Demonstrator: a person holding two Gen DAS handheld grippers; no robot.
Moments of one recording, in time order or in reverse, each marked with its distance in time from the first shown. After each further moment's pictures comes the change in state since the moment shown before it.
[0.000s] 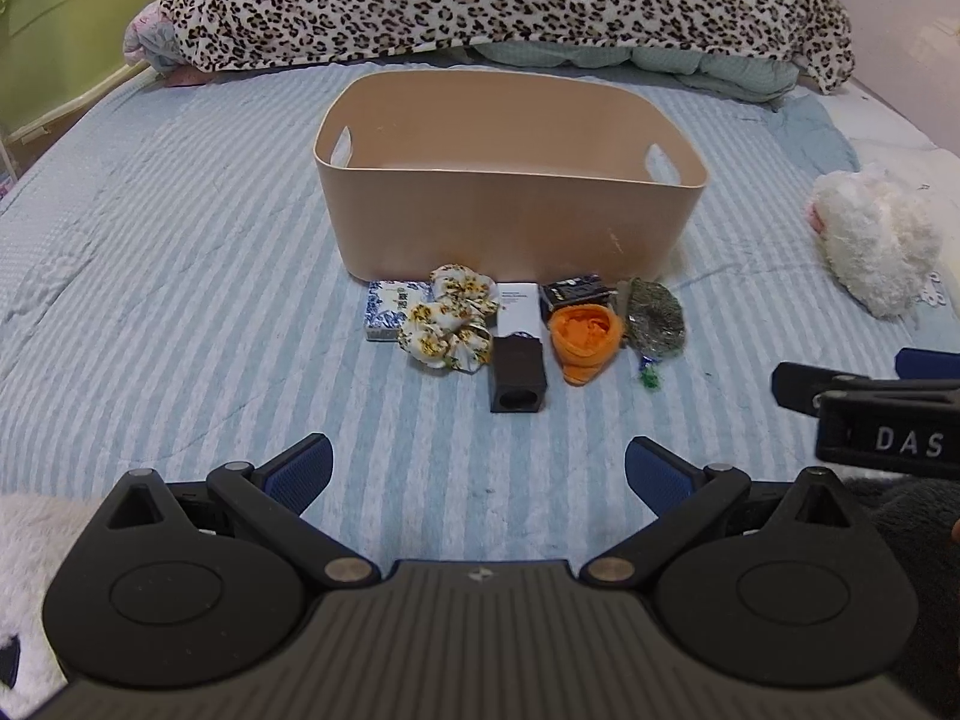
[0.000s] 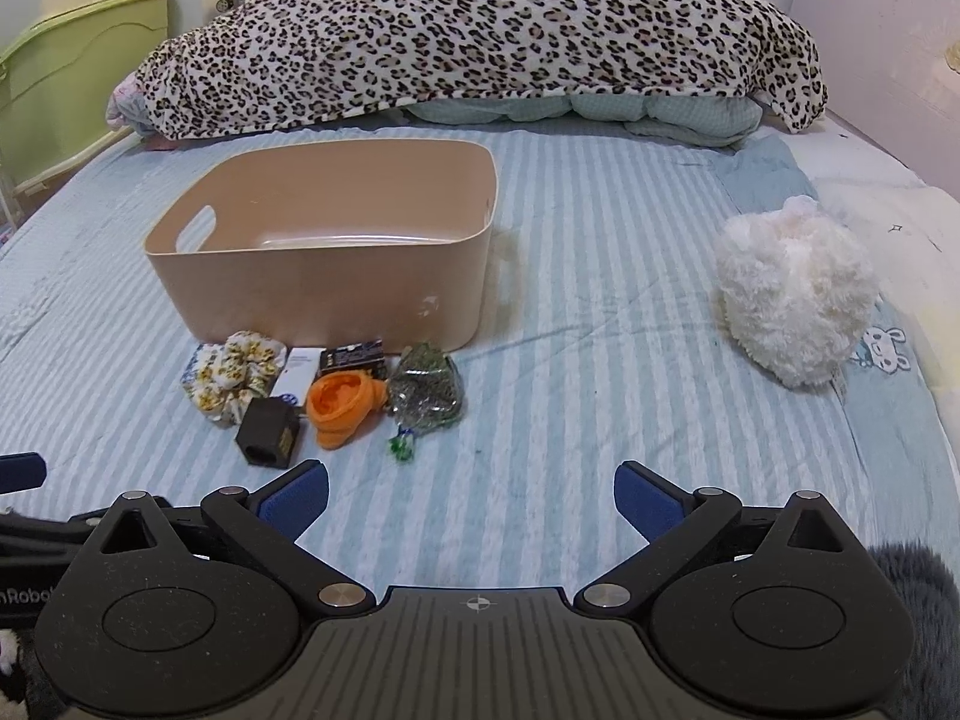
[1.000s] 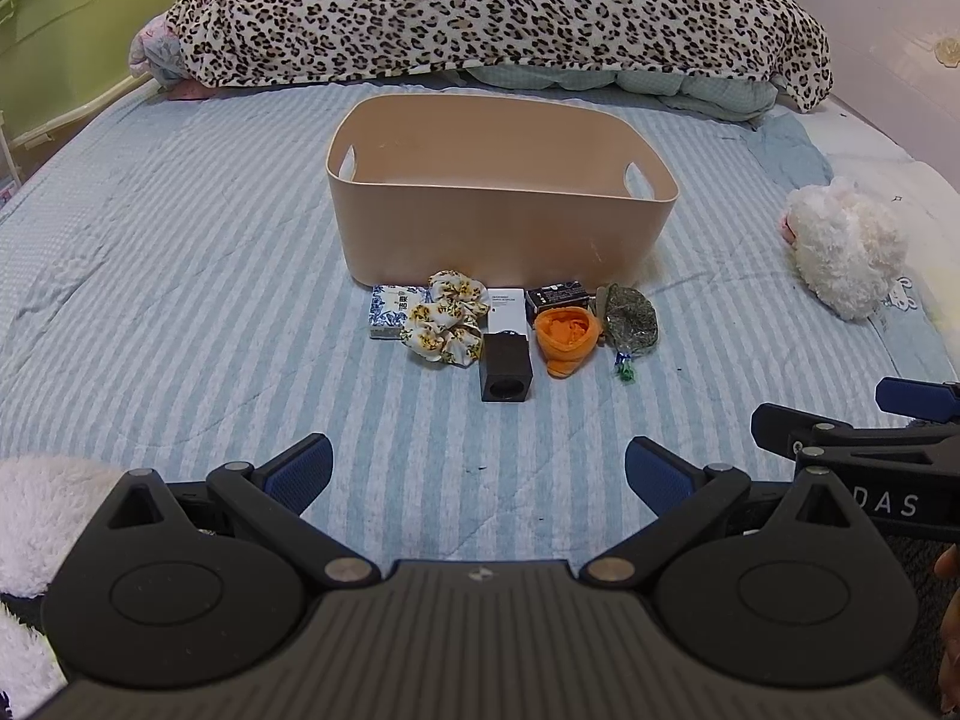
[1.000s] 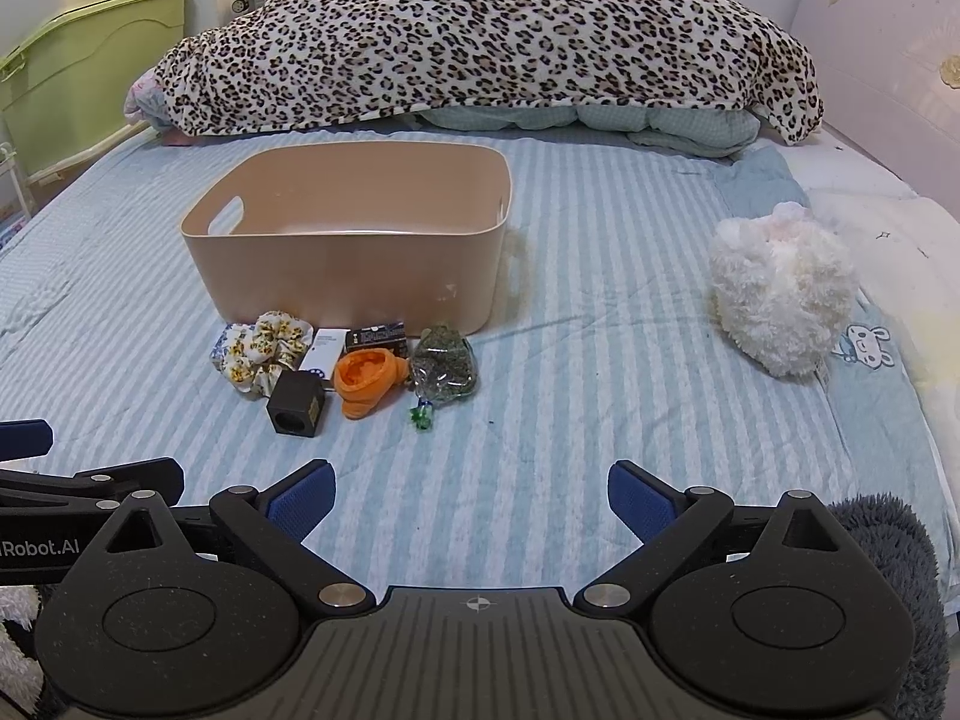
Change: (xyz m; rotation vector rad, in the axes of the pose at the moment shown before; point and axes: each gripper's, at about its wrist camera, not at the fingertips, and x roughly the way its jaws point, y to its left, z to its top) left arm -0.040 0.003 -0.018 -0.003 -0.042 -0.036; right arm -0.043 0.011 -0.026 -0.020 -0.020 0.009
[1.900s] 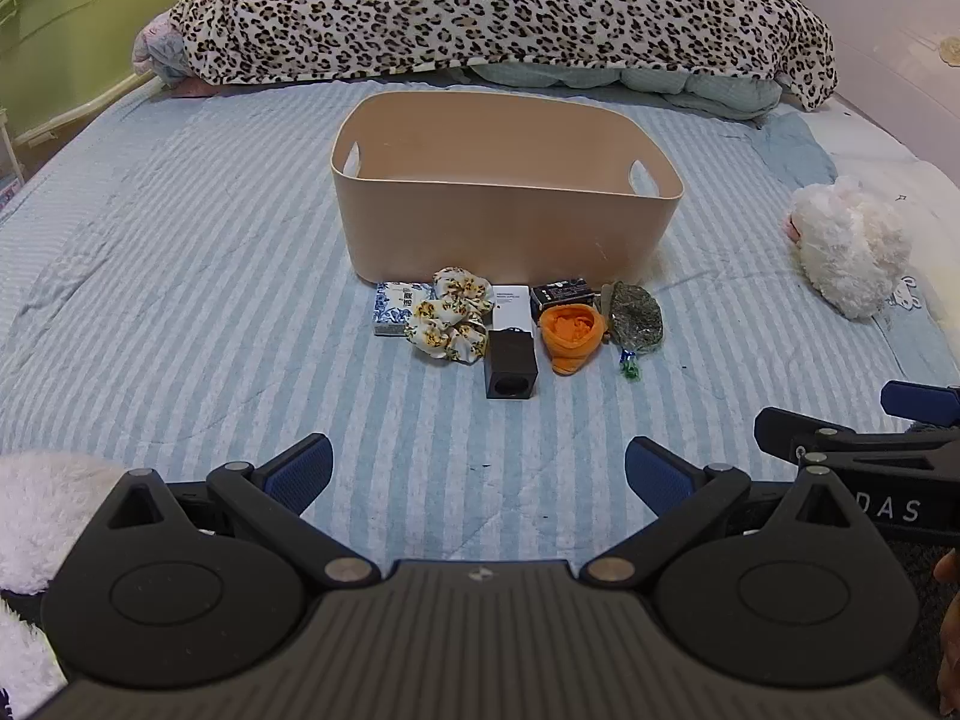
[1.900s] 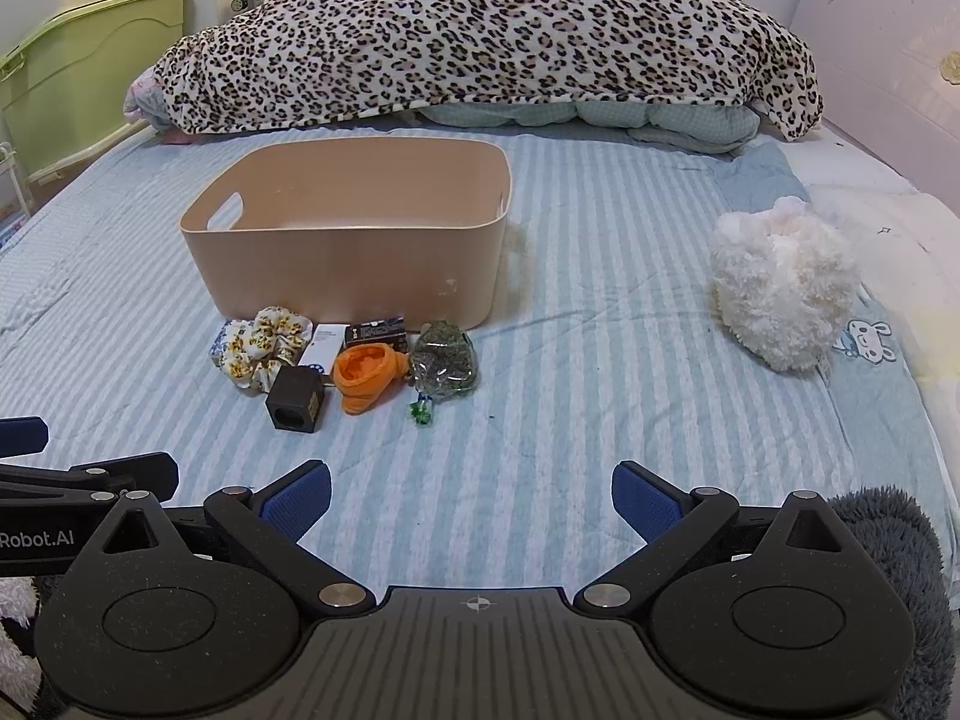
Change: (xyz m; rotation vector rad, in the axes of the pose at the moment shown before) left arm 0.001 0.001 0.000 -0.017 0.007 0.002; right arm 0.001 0.000 -0.002 0.003 0.002 0.004
